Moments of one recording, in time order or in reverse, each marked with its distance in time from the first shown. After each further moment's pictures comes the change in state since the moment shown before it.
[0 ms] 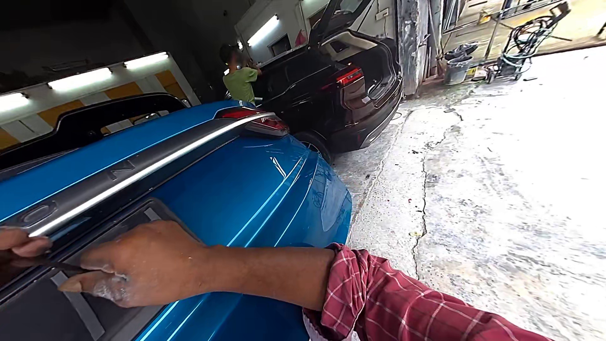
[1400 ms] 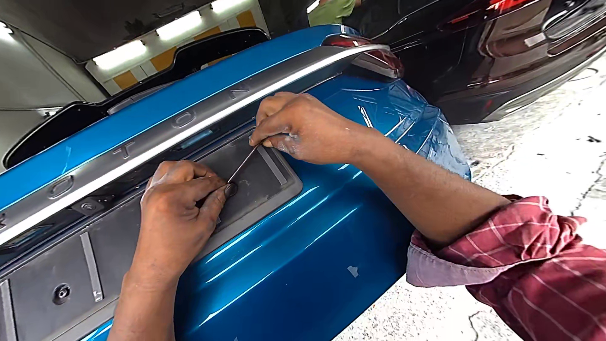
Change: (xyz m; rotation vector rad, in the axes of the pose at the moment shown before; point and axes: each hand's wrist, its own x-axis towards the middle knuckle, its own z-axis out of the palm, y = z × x) left_hand -0.001 -0.057 -0.097 1.082 -0.516 0.622; right_hand 0.002 0.052 -0.070 -0.338 -0.105 -0.207
